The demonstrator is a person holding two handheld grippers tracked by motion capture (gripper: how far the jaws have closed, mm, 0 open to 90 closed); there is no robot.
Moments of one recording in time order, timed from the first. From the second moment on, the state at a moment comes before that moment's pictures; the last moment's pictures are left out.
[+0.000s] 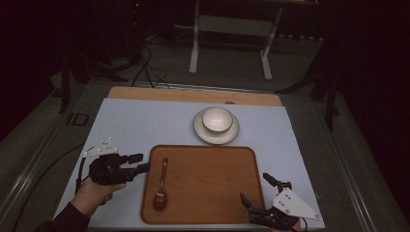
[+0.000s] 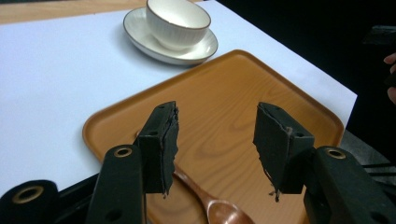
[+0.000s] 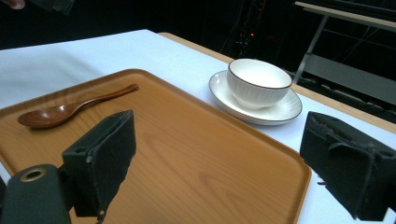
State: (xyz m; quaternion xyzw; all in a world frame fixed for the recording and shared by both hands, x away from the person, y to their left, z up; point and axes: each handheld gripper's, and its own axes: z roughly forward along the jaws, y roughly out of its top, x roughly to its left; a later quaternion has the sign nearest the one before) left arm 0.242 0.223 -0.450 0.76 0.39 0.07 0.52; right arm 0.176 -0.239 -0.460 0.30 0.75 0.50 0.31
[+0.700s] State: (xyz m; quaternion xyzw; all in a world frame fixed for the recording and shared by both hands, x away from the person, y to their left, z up) left arm 0.223 0.231 -0.482 0.77 0.39 0.08 0.50; right arm 0.176 -0.239 -0.464 0.29 0.76 0.50 0.30
